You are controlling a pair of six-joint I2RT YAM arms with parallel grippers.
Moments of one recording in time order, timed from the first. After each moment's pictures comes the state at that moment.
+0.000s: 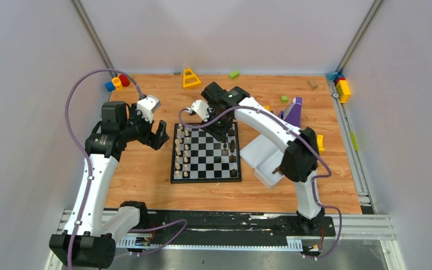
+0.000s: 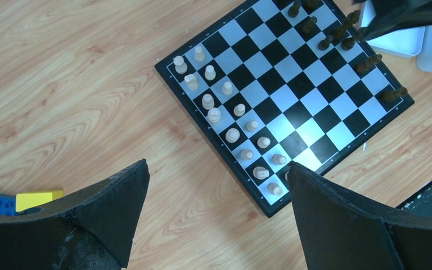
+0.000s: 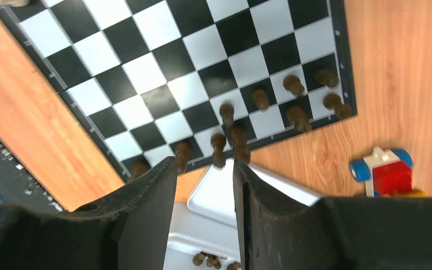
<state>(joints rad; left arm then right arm) -0.05 0.97 1.08 -0.79 0.47 0.34 0.79 2.12 2.05 -1.18 -0.10 -0.42</state>
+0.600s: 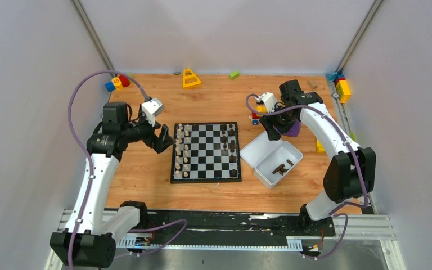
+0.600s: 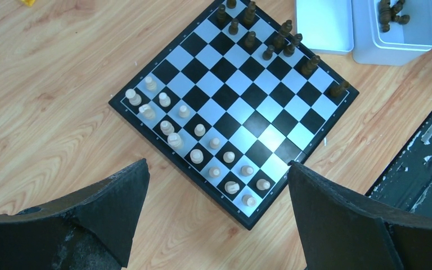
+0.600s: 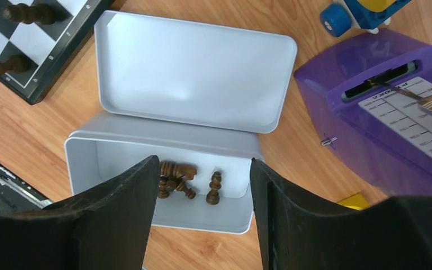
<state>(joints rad) -0.04 0.97 1.05 -0.77 0.69 0.41 0.27 1.58 1.39 -1.01 -0.25 -0.54</state>
